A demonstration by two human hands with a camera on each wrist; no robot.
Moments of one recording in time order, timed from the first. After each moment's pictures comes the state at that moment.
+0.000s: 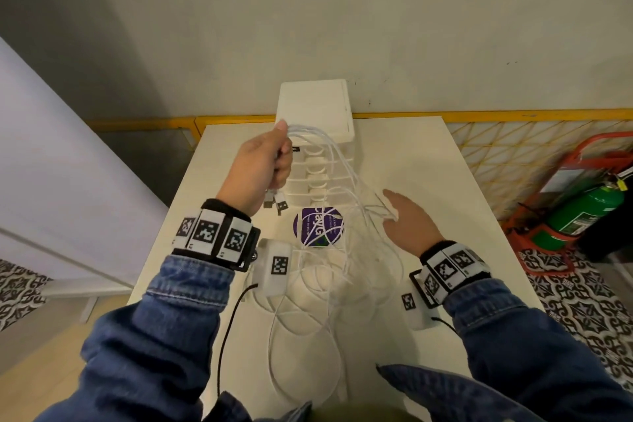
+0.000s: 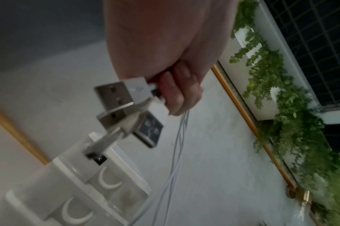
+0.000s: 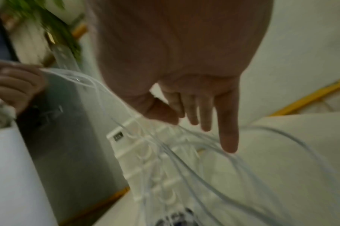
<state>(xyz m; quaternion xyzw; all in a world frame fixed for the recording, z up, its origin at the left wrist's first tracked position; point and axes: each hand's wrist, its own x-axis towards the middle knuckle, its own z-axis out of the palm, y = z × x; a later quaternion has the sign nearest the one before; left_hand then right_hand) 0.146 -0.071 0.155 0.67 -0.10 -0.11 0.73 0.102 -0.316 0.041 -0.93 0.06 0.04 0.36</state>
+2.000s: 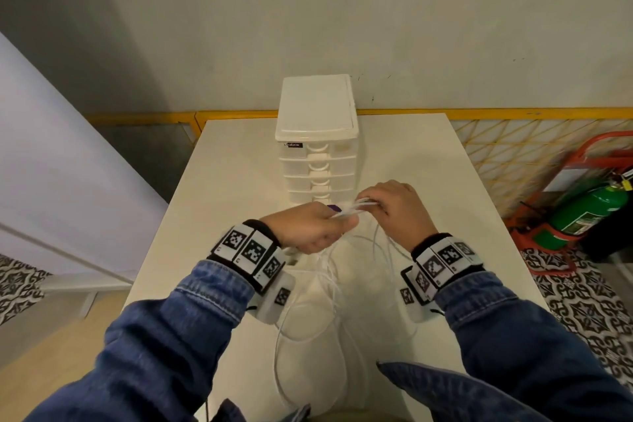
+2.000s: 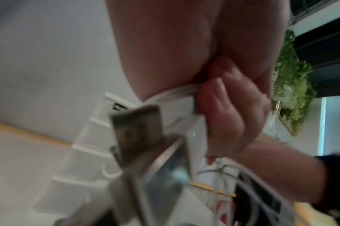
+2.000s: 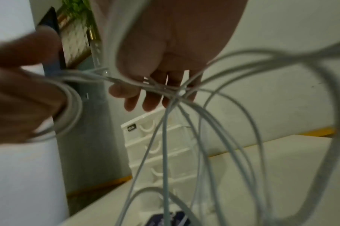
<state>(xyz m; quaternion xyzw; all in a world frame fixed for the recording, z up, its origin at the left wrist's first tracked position) 0.126 -0.098 0.098 0.77 -0.21 -0.39 0.45 0.112 -0.295 0.052 -0.94 -0.14 -0.13 0.28</state>
